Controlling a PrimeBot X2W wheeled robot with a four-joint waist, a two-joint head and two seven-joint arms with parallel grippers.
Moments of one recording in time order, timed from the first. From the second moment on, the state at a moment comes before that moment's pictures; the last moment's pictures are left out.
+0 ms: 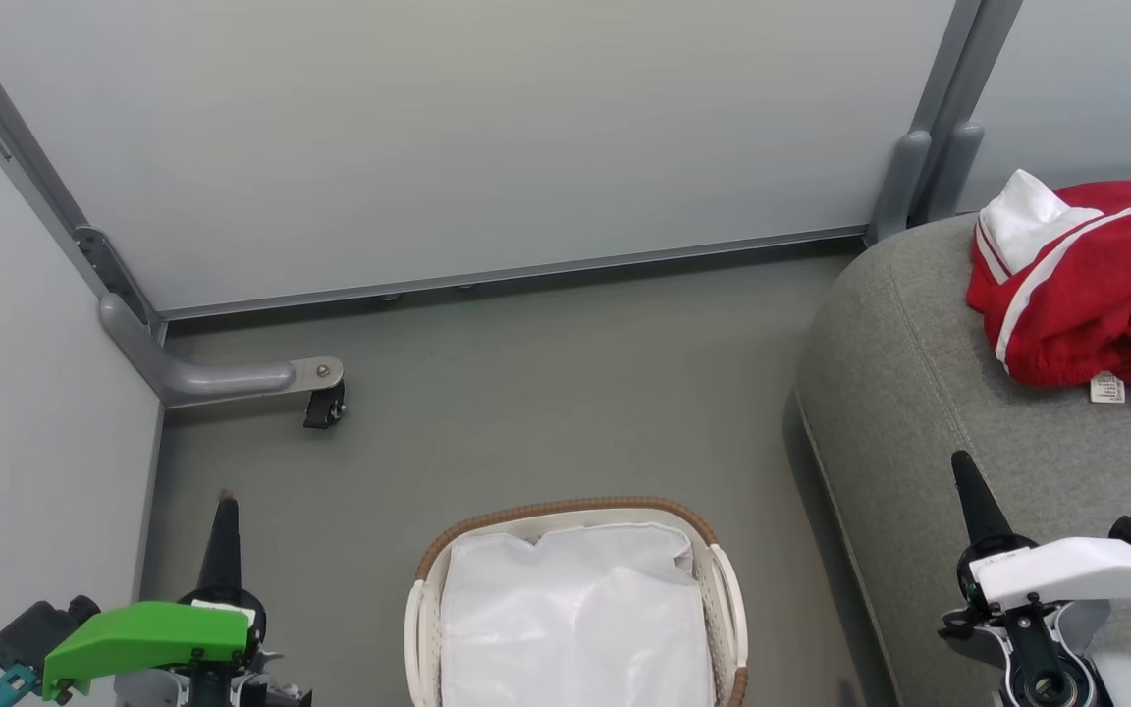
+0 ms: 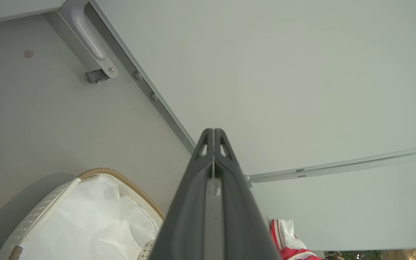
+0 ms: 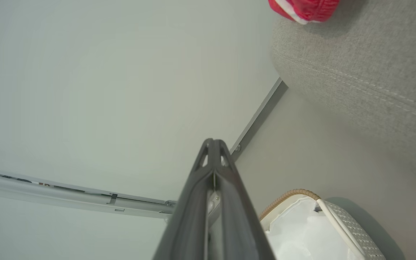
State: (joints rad) left arm -0.07 0.05 0.05 0.30 -1.23 -0.12 0.00; right arm -0.11 -0.04 -0.08 0.29 1.15 0.13 0.00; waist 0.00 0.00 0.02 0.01
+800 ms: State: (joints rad) left arm -0.08 0.05 0.08 0.27 -1.42 -0.12 0.06; right arm -0.11 -0.05 -0.10 0.27 1.38 0.13 0.05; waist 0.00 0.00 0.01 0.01
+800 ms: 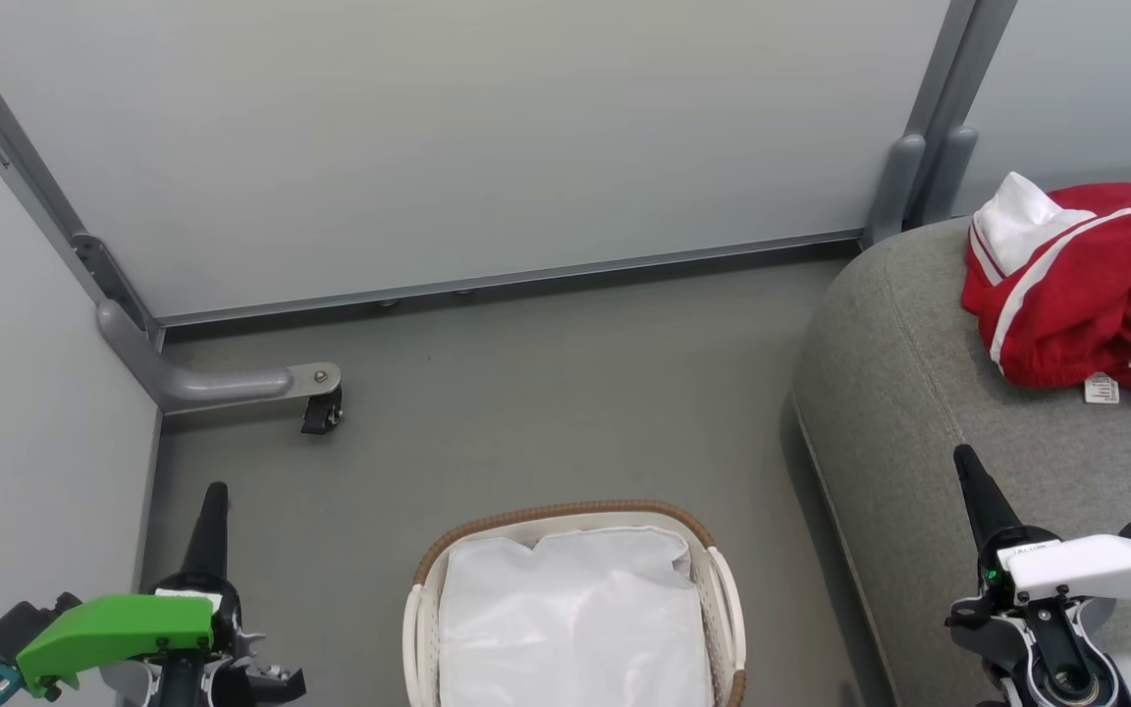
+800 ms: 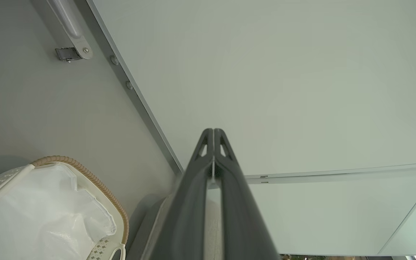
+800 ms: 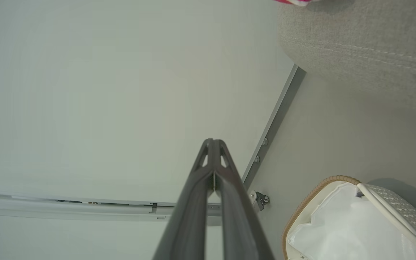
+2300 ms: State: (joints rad) left arm -0.10 0.05 0.11 0.25 -1.61 -0.13 0.11; right arm -0.11 -0.05 -0.11 0.25 1.61 0.13 0.12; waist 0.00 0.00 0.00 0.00
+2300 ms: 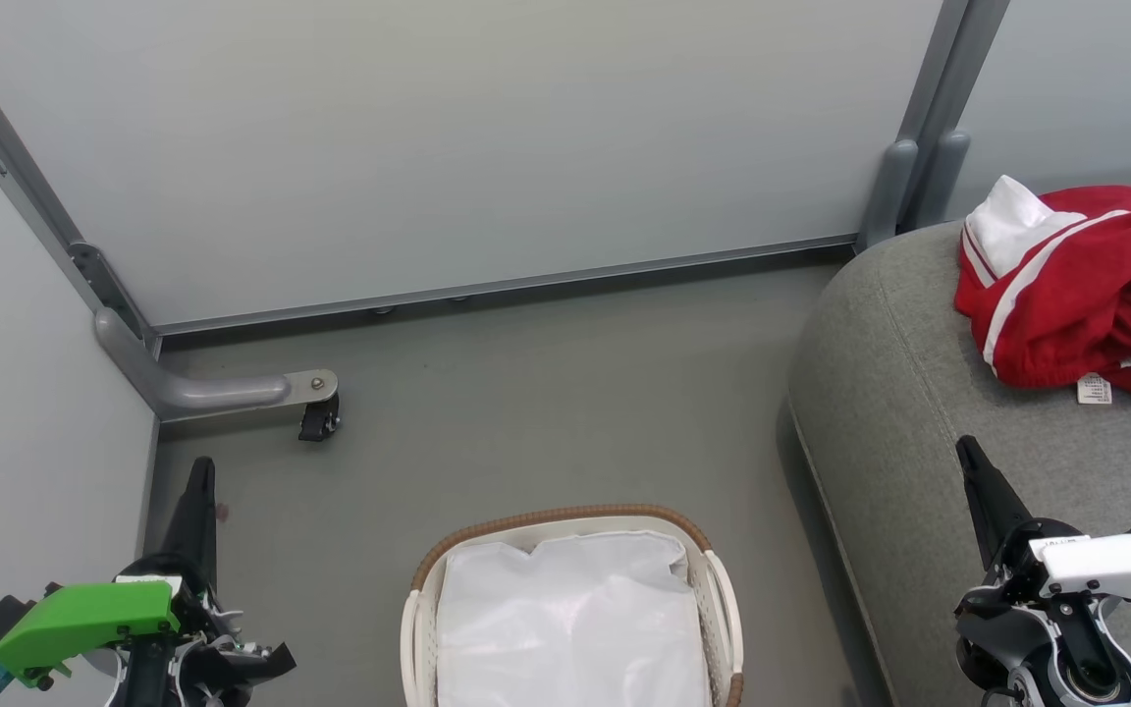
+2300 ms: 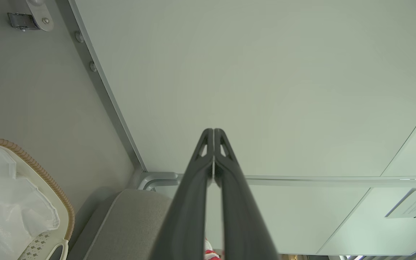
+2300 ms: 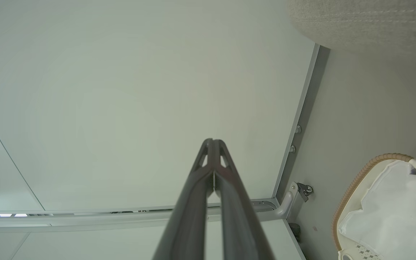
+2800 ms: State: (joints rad) left arm -0.10 0.05 0.11 0.24 -1.61 -0.13 0.11; right arm -0.11 -0.05 -0.11 0.25 1.61 0.13 0.12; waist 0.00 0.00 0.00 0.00
